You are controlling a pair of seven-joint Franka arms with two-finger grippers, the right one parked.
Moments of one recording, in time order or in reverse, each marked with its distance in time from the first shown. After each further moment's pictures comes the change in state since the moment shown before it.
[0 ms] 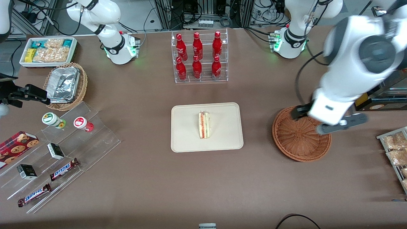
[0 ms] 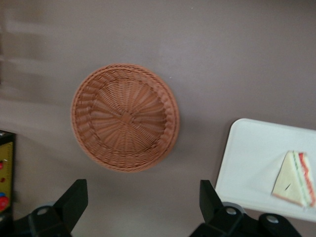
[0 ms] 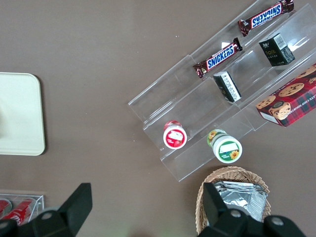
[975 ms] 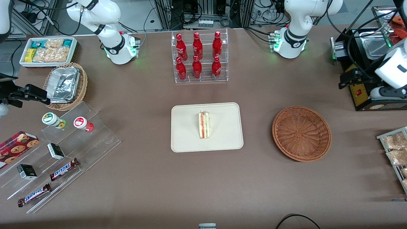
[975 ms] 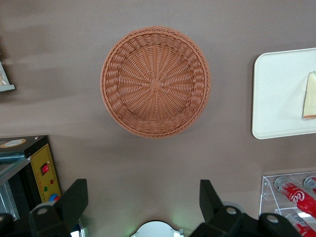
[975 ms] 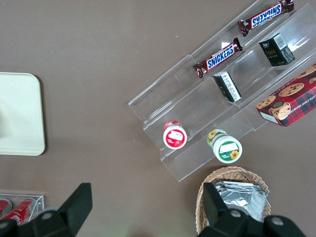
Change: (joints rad) arm 0.217 -0.249 0.001 -0.231 -0.050 -0.064 0.468
